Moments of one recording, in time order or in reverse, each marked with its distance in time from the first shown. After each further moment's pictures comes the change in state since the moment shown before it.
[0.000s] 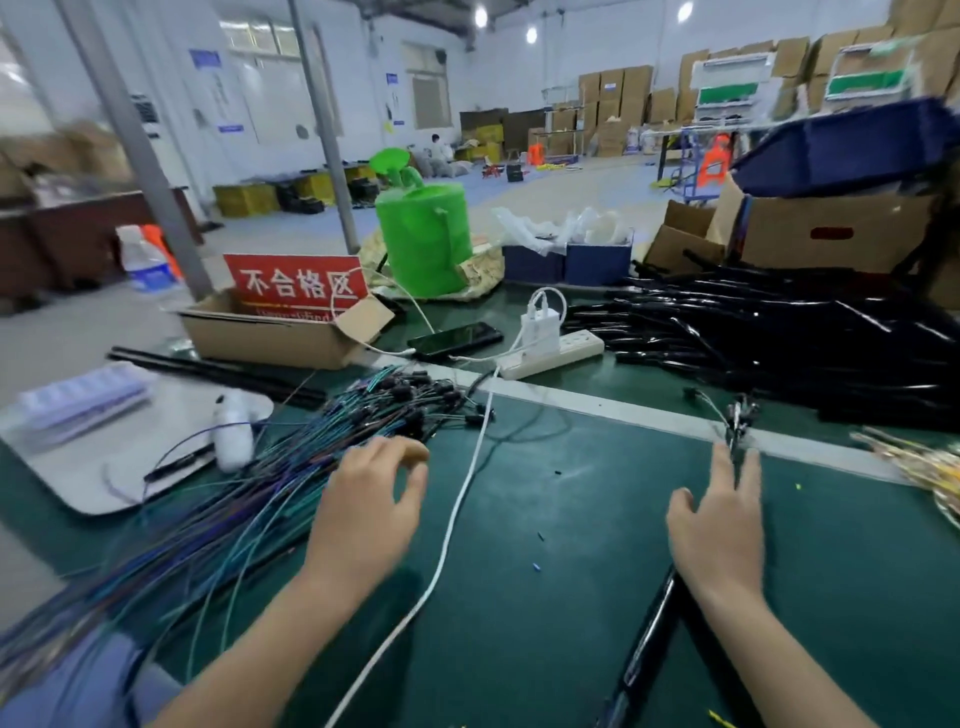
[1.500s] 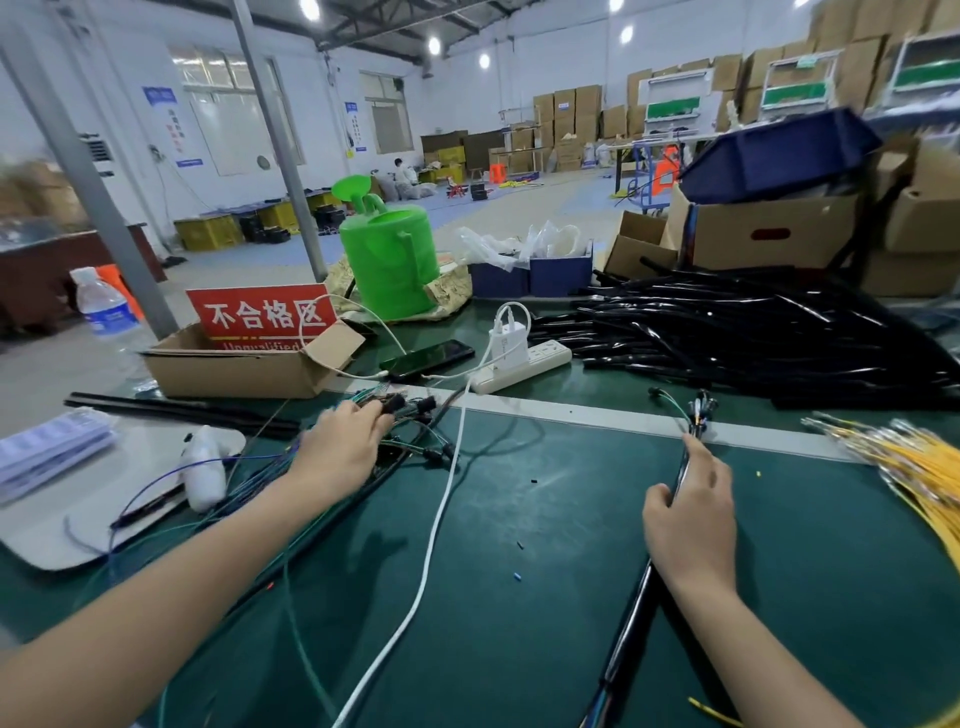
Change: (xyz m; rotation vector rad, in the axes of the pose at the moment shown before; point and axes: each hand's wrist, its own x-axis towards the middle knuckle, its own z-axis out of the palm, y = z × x) left_hand 0.092 -0.034 0.002 0.263 -0.309 -0.097; right_hand 0.000 0.006 0.006 0.121 0.134 -0.043
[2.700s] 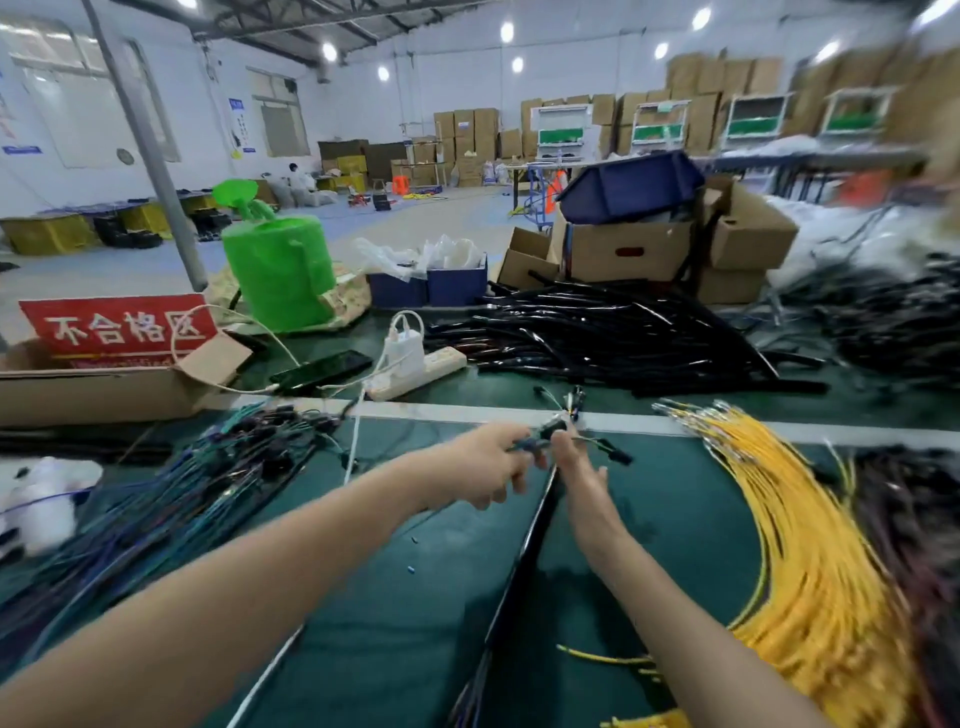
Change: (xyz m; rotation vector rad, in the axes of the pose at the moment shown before) left_hand -0.039 0.192 0.018 -0.593 -0.669 0.341; right_hand -0.005 -0.030 -0.035 0.419 -0.422 0.160
